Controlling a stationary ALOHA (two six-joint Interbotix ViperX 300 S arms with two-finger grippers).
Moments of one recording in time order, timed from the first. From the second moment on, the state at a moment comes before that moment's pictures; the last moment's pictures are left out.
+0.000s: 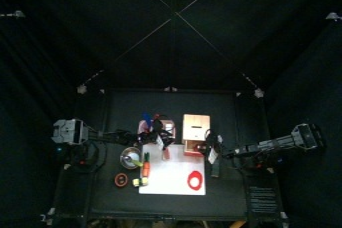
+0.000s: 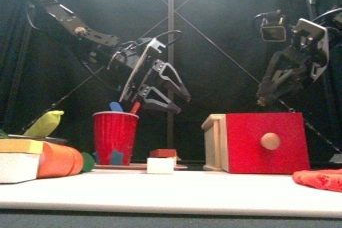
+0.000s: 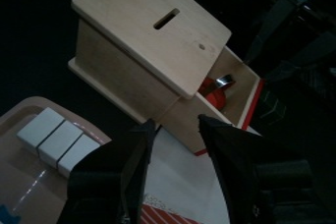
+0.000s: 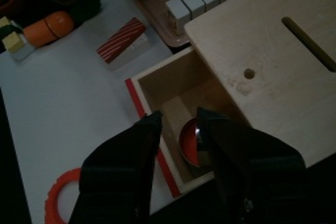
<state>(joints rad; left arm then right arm) 0.10 0.06 0.68 -0.49 -0.37 -0.08 0.16 -0.53 1.09 -1.25 0.37 1.78</state>
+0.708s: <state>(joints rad) 0.25 0.25 0.26 -0.50 -0.14 -0.08 0.34 -0.50 1.07 -1.16 0.33 1.78</state>
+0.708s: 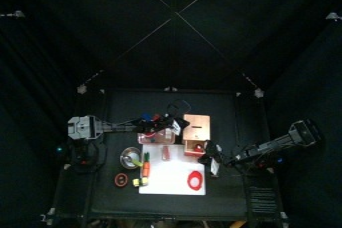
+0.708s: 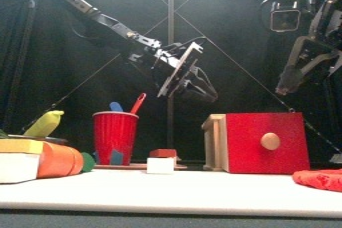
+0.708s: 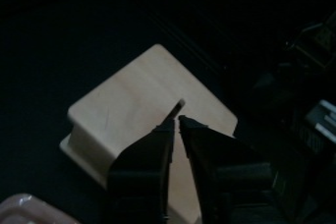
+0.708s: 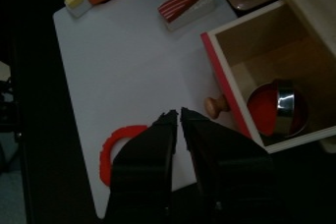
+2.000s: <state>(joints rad) 0.42 0.54 -0.16 -0.58 0.32 -0.08 0.28 -0.21 0.94 -1.14 0.42 1.78</state>
